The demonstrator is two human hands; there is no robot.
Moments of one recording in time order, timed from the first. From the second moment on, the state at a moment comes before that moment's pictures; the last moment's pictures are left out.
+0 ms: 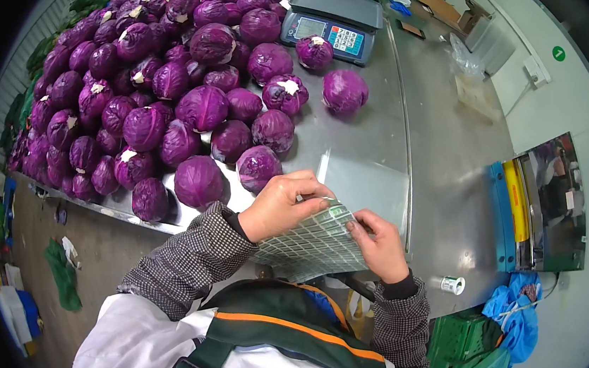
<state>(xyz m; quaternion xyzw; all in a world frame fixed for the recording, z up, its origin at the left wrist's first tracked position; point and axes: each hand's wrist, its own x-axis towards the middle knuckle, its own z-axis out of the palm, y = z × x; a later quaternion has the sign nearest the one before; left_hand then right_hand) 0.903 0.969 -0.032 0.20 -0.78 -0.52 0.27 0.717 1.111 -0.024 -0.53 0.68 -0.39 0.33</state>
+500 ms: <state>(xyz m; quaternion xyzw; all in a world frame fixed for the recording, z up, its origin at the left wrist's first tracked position) 0.885 0.972 -0.065 0.25 -0.82 -0.48 0.21 0.702 1.117 -0.056 -0.46 0.69 -0.41 0.39</state>
